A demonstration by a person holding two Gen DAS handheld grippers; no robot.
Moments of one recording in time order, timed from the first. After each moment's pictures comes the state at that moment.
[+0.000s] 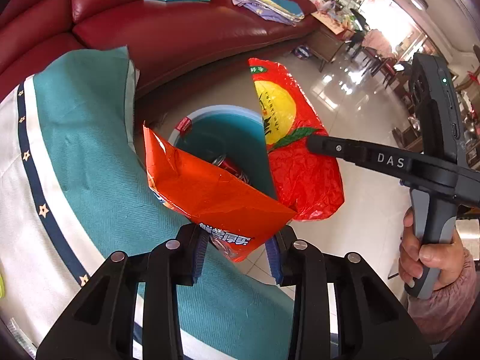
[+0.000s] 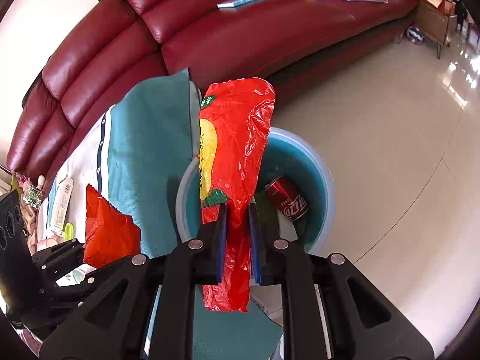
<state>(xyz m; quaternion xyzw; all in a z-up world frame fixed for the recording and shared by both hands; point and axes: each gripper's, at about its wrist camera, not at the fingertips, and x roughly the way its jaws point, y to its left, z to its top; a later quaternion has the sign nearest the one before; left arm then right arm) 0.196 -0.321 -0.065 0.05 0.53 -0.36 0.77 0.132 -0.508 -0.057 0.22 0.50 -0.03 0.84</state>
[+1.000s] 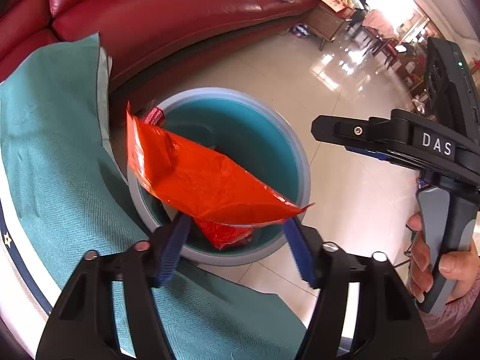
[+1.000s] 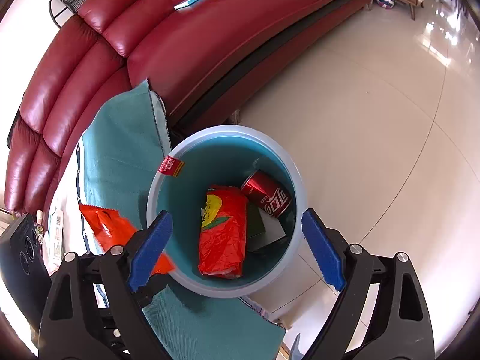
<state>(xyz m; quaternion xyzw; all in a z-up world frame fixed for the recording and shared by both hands) 0.219 -0.375 -0.105 0.09 0.56 -0.36 0.74 0.135 -0.551 -0.084 0.30 0.50 -0.08 0.81</state>
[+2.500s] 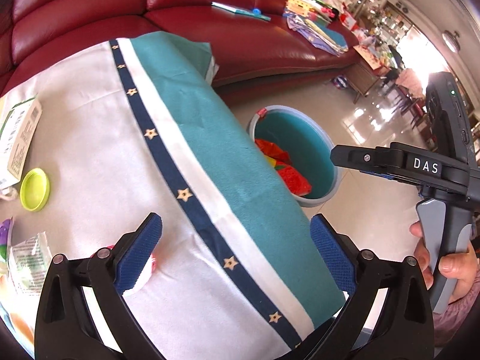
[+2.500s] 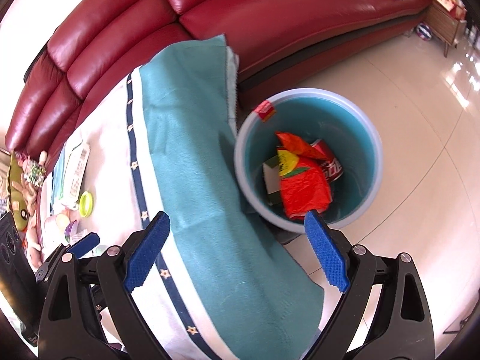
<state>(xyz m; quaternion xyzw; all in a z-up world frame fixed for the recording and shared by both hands) 0.157 -0.168 -0.044 -0.01 0.52 -0.26 0.81 0.122 -0.389 -0.030 0.20 0.54 -0.02 0.81</state>
